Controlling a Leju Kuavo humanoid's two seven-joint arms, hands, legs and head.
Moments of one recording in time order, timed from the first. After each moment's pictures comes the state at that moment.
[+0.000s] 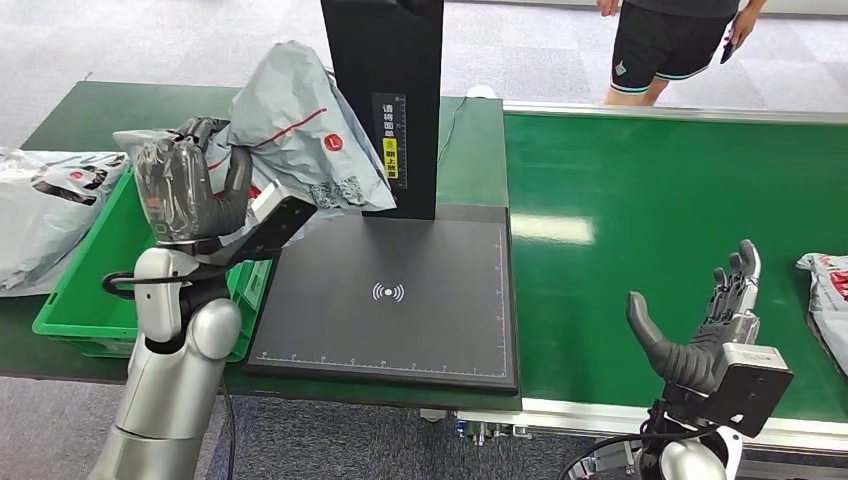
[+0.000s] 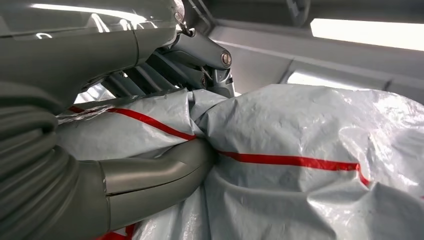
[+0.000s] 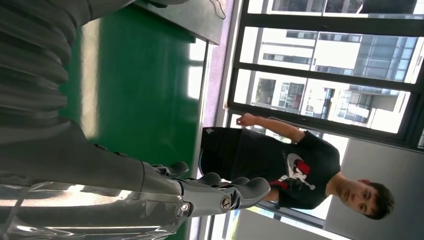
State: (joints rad) left arm -0.46 -0.09 -0.39 -1.39 -1.45 0.43 -0.06; right arm 0.06 0.11 0.00 -1.73 0.20 -0.28 -0.47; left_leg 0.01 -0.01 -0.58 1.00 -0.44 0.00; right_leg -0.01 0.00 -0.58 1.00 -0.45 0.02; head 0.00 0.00
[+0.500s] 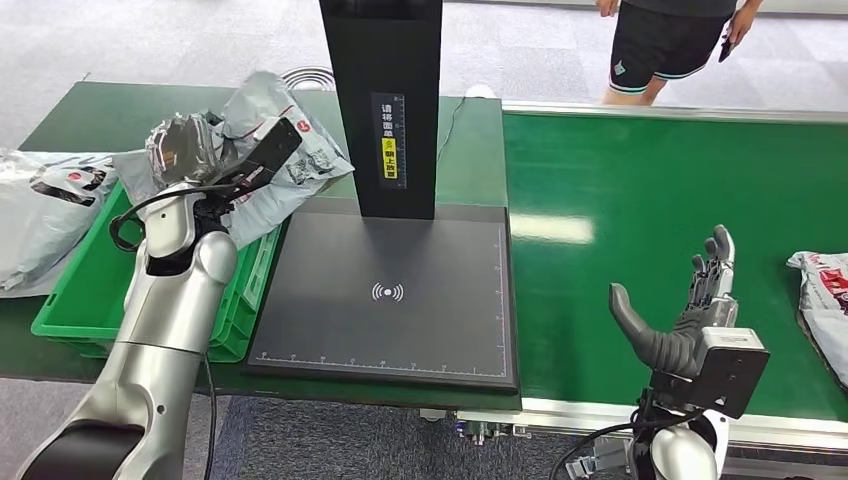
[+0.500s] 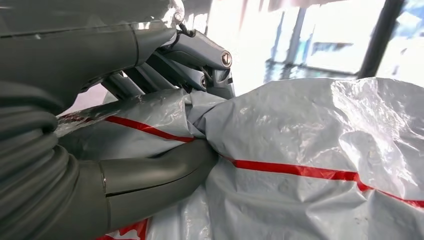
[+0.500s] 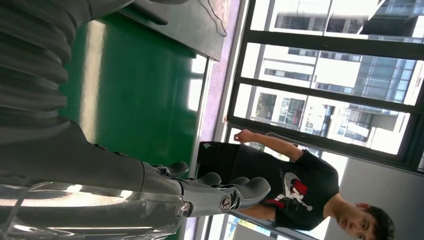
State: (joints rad) left arm -0.74 -0.08 -0.28 -0.92 -1.55 0.18 0.28; right arm 0.02 0.11 0.03 -1.70 0.23 -0.24 -0.44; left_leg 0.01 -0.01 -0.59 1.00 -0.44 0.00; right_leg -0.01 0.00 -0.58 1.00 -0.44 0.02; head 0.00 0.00
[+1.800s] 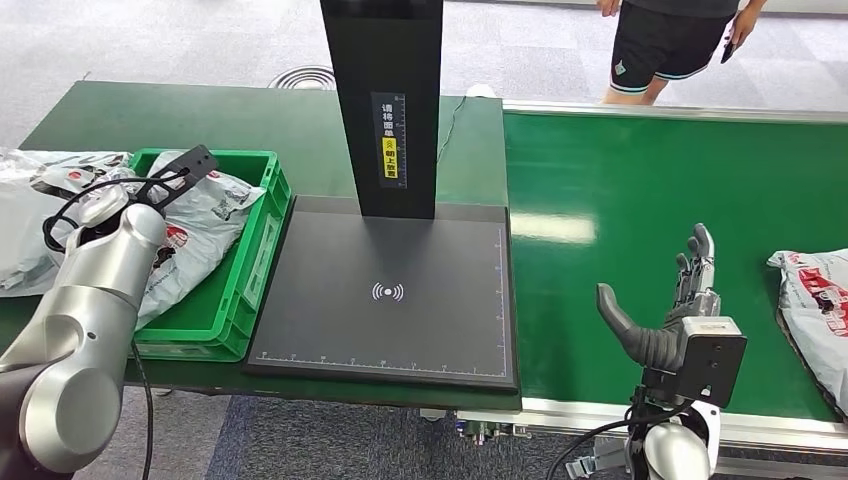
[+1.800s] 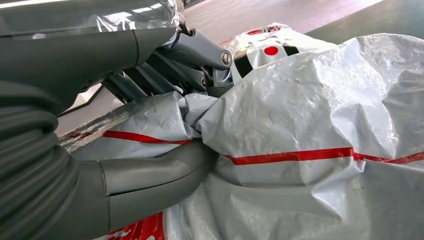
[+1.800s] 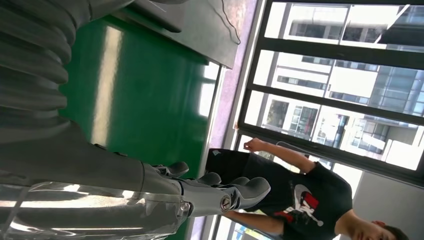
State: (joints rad) left arm -0.98 0.08 -0.02 -0.39 -1.56 -0.08 0.47; right arm 0.01 0.12 0.03 -1.68 0.27 -0.21 -0.40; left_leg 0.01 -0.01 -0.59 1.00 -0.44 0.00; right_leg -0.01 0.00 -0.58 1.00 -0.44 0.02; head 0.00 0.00
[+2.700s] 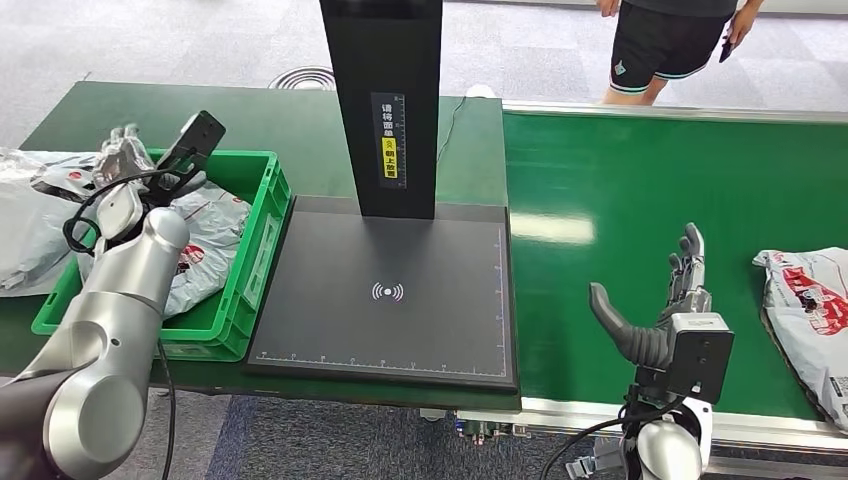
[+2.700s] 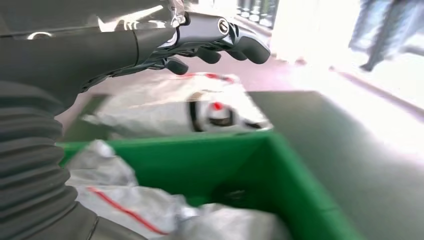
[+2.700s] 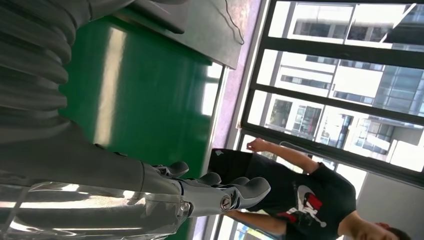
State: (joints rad) left arm -0.94 0.00 0.02 -0.46 -1.50 0.31 0.25; right arm 0.00 0.14 0.03 -1.67 0.30 -0.21 -0.40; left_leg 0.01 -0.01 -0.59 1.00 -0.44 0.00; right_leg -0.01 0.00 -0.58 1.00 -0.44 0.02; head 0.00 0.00
